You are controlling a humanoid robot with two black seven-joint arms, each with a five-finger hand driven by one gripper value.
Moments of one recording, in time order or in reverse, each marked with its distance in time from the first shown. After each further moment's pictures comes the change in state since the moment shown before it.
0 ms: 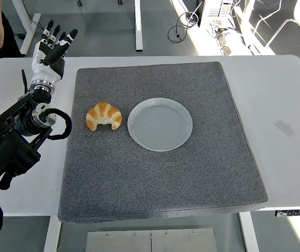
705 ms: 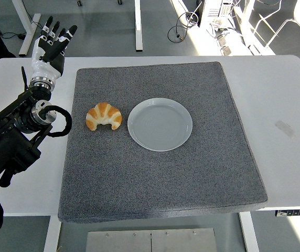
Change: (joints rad) left arm -0.014 0.001 -0.003 0.002 -0.008 0.000 -0.001; right arm 0.000 0.000 0.000 0.000 0.000 0.000 0.000
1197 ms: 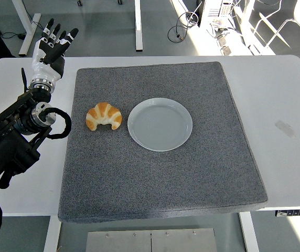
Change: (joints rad) left arm 0.005 0.002 0.011 0.000 0.013 0.001 0.002; right arm 0.000 0.000 0.000 0.000 0.000 0.000 0.000
